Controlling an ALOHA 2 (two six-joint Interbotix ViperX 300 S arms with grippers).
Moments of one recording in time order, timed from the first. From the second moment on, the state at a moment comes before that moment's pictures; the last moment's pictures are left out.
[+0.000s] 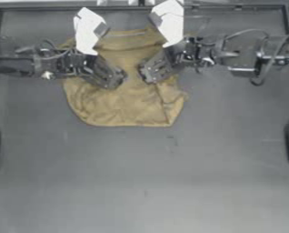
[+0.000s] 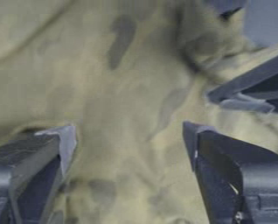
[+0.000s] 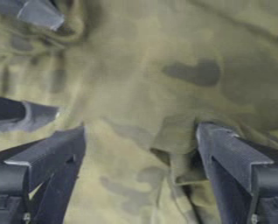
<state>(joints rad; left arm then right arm) 0.47 0.02 0.63 0.36 0.12 -0.84 -0.40 0.17 0.37 -0.12 0.36 0.69</state>
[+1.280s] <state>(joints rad) 0.63 -0.20 0.67 0.45 0.66 -0.51 -0.39 -0.06 0.42 -0.13 0.57 0.52</state>
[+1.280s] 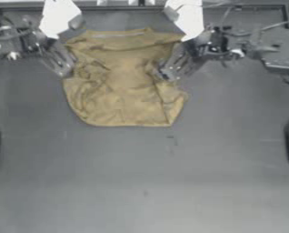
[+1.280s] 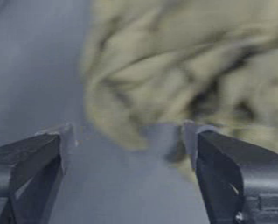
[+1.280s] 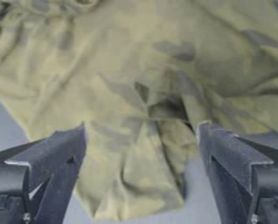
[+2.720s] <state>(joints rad) 0.80 0.05 0.67 0.28 0.46 -0.38 -0.39 -0.10 0.43 -0.13 0.55 0.53</state>
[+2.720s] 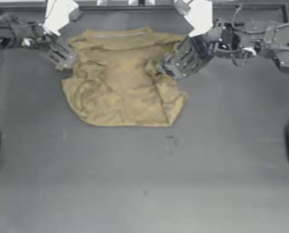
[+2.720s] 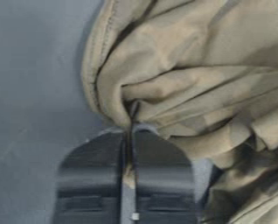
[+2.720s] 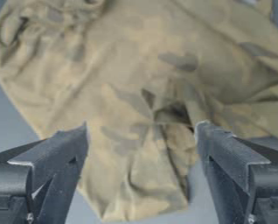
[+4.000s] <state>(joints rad) 0.64 0.18 0.35 0.20 0.55 -0.33 -0.38 -0.13 0.45 -0.13 0.55 0.54</state>
